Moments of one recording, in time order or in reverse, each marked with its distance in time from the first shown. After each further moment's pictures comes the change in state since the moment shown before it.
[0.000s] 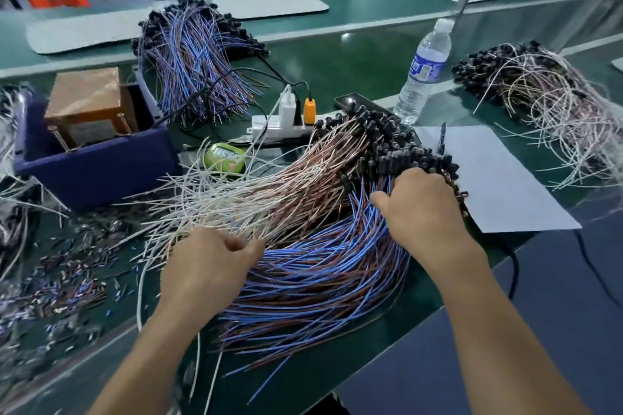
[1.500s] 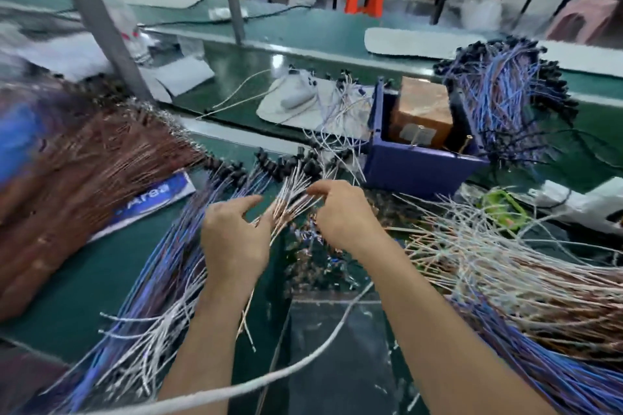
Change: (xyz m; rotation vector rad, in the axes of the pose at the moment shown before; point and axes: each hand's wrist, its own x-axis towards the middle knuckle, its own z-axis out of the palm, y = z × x) left_hand -0.034 -0.240 -0.112 -0.116 0.952 -0.423; right_hand -0.113 -0.354 0.159 0.326 -0.688 -0.830
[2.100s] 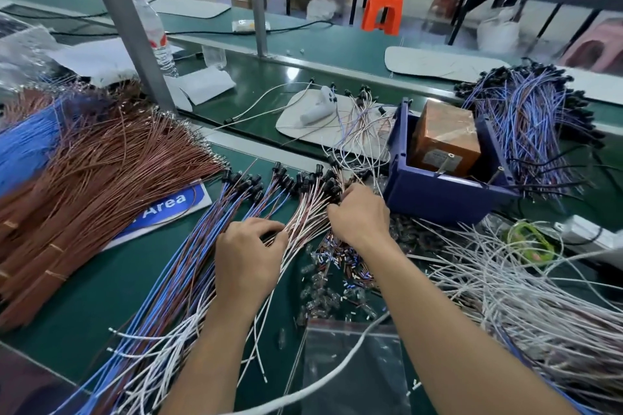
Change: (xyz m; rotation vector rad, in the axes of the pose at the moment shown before) left_hand 0.009 -0.022 0.011 -0.002 -0.054 0.059; right_hand 0.049 -0.008 0.010 -0.162 0.181 0.264
